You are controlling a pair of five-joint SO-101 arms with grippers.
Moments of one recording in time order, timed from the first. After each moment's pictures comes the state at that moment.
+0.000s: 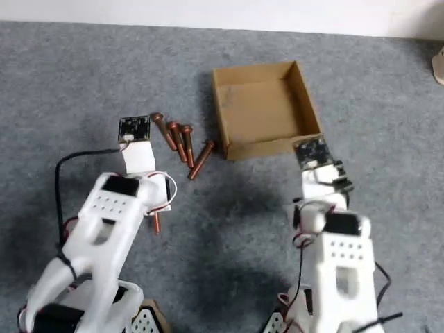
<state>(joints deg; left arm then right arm) 5.0 -30.5 56.0 49.9 22.6 -0.5 -53.4 65.9 55.3 20.3</state>
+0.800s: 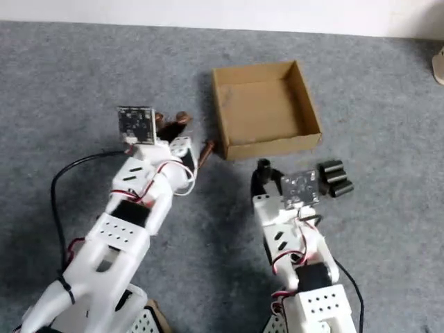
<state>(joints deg) 13.8 -40.6 66.2 -1.1 22.5 -17.1 -86.7 96.0 18.4 4.2</state>
